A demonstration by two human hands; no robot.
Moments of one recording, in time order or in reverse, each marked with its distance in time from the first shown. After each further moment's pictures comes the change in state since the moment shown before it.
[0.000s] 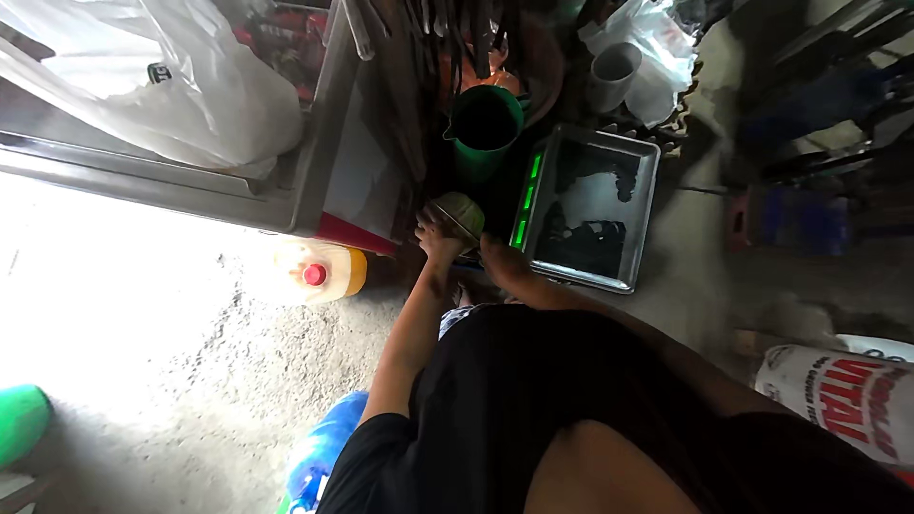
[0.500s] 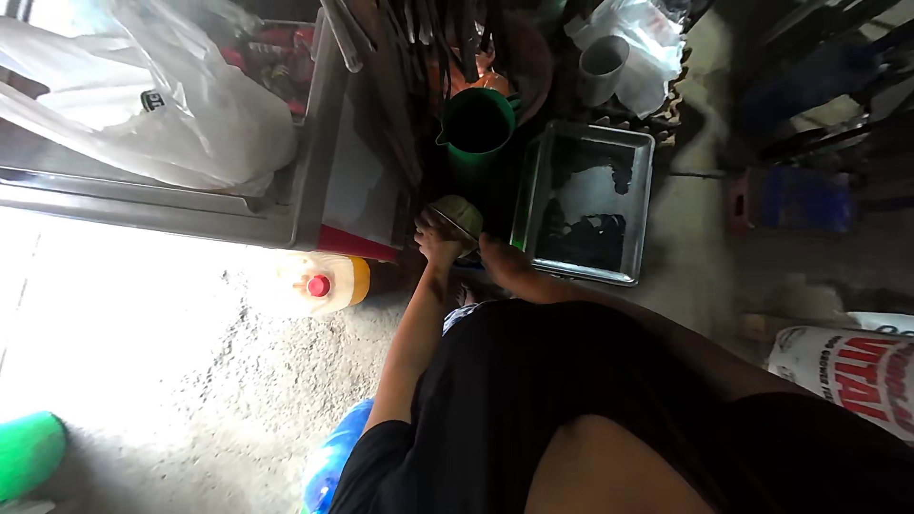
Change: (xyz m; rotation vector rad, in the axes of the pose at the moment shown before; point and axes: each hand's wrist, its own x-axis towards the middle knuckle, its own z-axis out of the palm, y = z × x) left_hand 0.006 -0.001 0.001 0.018 -0.009 0.000; right_hand 0.000 -0.006 -0.013 0.030 -0.070 0.017
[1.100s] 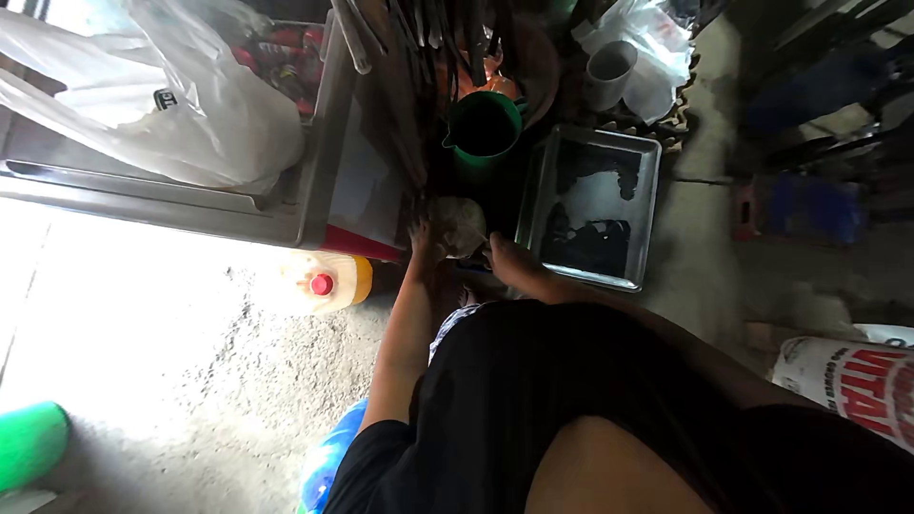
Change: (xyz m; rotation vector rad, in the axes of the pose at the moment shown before) left_hand 0.029 -0.035 -0.017 0.109 0.059 0.376; right_hand -0.007 0.011 -0.010 0.117 0.031 -0.022
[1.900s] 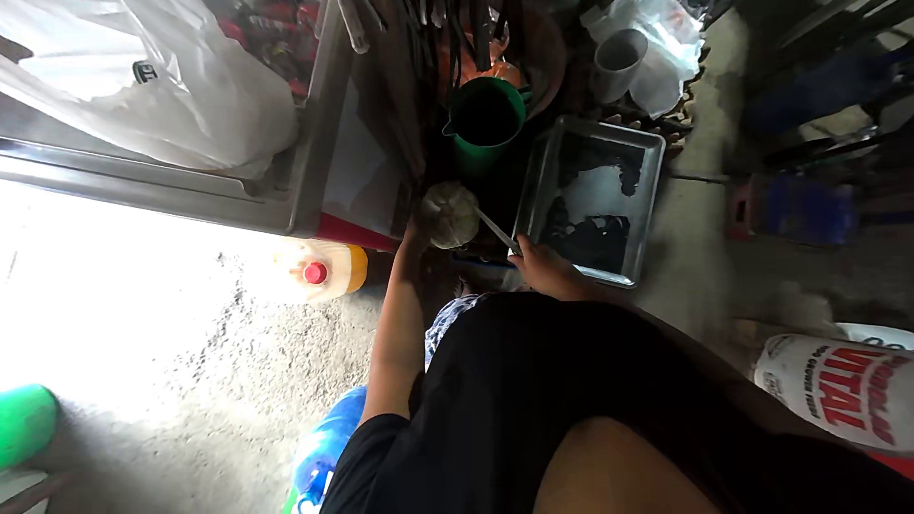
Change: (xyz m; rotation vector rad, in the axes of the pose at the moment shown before) left_hand -0.006 -0.017 -0.011 -0.746 -0.159 -0.179; right_hand -0.040 0.035 -0.029 0.063 -0.096 0.043
